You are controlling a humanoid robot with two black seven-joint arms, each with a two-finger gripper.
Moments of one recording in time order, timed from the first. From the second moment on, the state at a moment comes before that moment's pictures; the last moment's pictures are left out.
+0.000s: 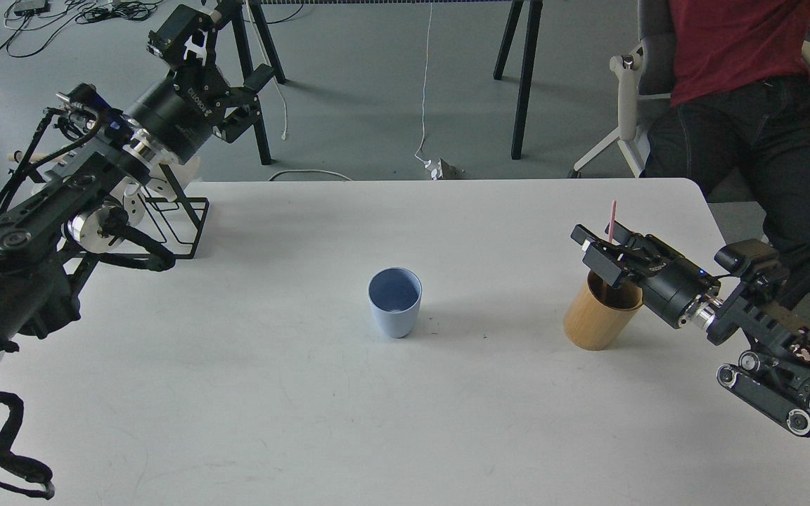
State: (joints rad) left arm -0.85 0.38 -0.75 -0.73 0.58 -0.49 -0.49; right arm 0.54 -0.55 0.44 0.92 -1.53 -0.37 0.49
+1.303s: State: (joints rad) left arm -0.85 0.38 -0.75 -0.73 0.58 -0.49 -0.49; right arm 0.58 -0.64 0.43 0.99 -1.52 -0.45 0.49
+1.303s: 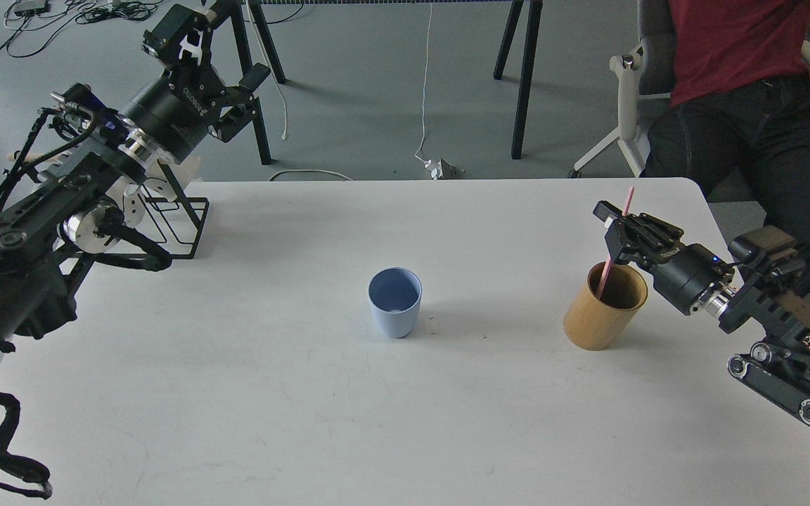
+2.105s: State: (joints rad) left arm -0.78 0.35 -0.74 -0.70 0.58 -0.49 -0.49; right arm 0.80 -0.55 0.40 1.21 -1.39 -0.45 0.49
